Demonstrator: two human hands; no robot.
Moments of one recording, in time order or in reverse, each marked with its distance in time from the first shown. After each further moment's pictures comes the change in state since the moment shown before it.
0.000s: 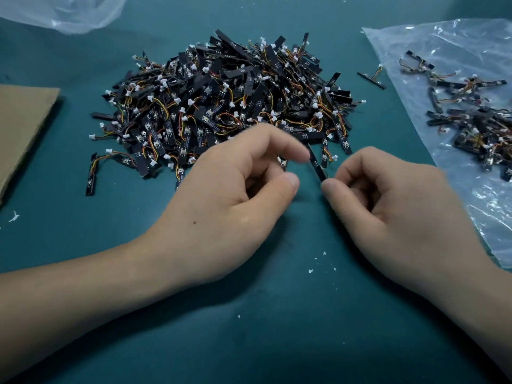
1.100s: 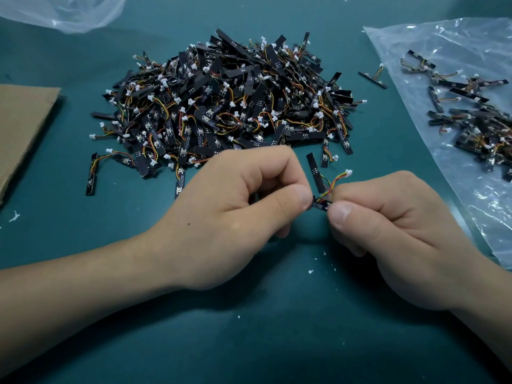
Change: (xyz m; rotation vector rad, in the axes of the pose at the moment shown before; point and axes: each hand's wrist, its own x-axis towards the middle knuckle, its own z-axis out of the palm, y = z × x) left_hand -0.001 0.004 -0.004 -0.066 -0.166 0.023; right_hand 0.001 0.002 -0.003 0.504 -0.298 -0.278
